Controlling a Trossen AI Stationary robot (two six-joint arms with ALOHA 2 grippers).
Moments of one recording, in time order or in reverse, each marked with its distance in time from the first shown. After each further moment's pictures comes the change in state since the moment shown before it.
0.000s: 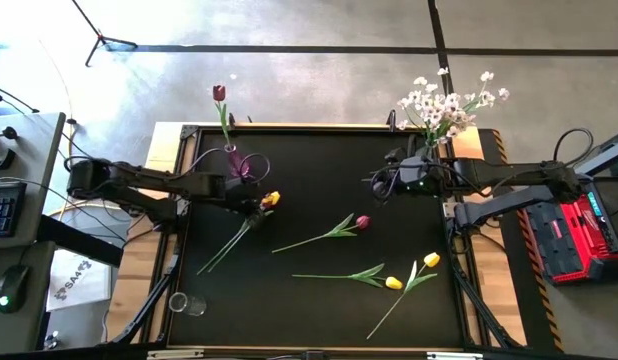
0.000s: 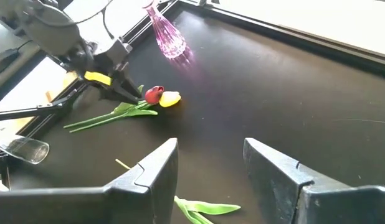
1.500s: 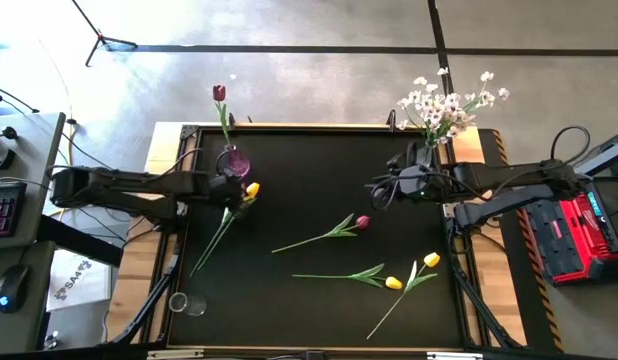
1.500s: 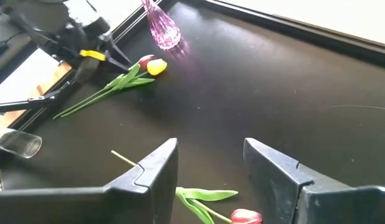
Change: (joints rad) left arm 0.054 -0.208 -0.084 -0.242 -0.150 -0.142; right arm 0.073 0.001 0.000 -0.058 0.067 0.069
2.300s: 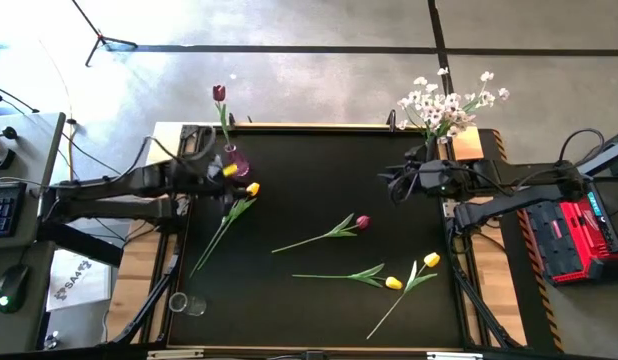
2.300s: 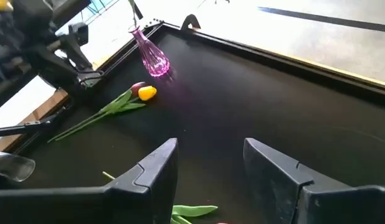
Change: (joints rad) left arm 0.039 -0.359 0.074 0.152 0.225 0.339; right arm 0.000 -0.122 0.000 -0.061 0.097 -0.024
